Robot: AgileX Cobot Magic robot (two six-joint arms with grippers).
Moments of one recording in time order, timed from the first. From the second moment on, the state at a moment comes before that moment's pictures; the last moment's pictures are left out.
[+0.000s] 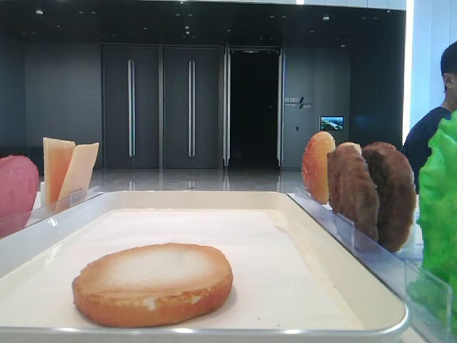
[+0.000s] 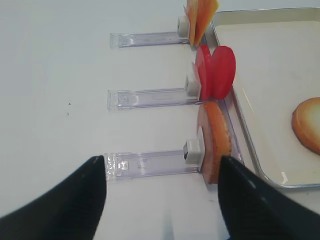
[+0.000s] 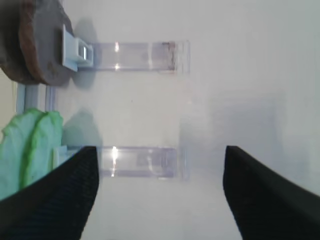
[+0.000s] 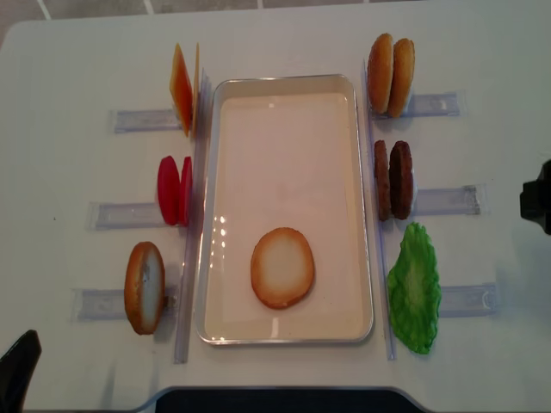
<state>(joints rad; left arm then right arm) 0.05 -0.01 -0.47 -0.07 1.11 0.09 0.14 0.96 -0.80 0.07 1.04 0.05</state>
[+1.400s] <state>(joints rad) 0.05 -0.01 -0.47 -0.07 1.11 0.09 0.50 1.08 -0.82 0.17 1.08 0.35</state>
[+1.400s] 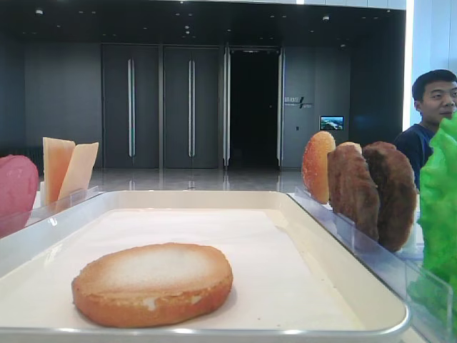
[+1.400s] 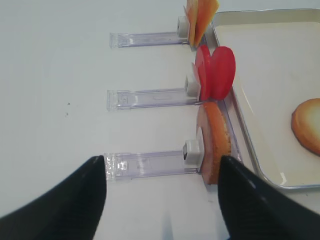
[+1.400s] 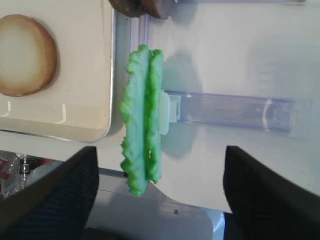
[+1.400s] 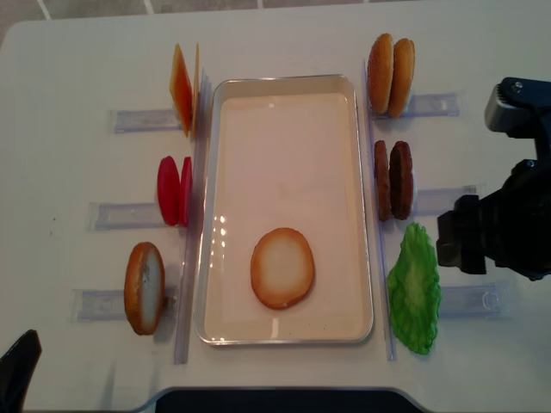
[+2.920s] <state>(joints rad) 0.05 -0.01 -0.47 -0.07 1.11 0.09 0.63 1.29 -0.82 0.14 0.97 0.46</state>
